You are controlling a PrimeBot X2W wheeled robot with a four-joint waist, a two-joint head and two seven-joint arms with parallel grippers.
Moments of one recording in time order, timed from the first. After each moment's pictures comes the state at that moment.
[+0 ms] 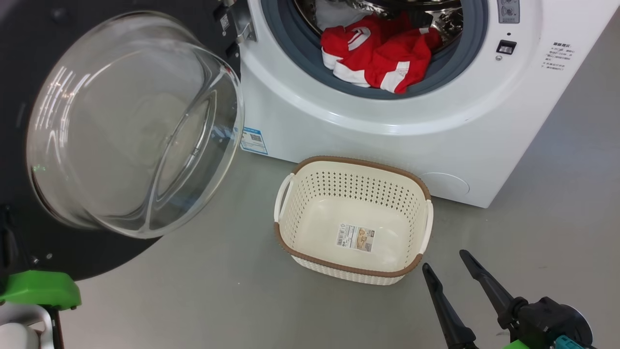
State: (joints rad) left arm -0.27 0.33 -0.04 0.35 -0.29 0.25 -0.25; right arm 0.18 -0.05 0.13 -0.31 0.16 0.13 0.01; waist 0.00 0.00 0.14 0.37
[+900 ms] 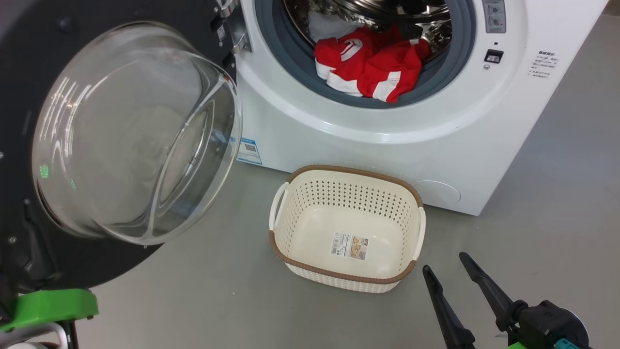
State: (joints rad) left arm -0.14 0.30 -0.03 0.07 -0.29 0.28 -0.25; right arm 0.18 -0.05 0.13 -0.28 0.17 0.13 -0.03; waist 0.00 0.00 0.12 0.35
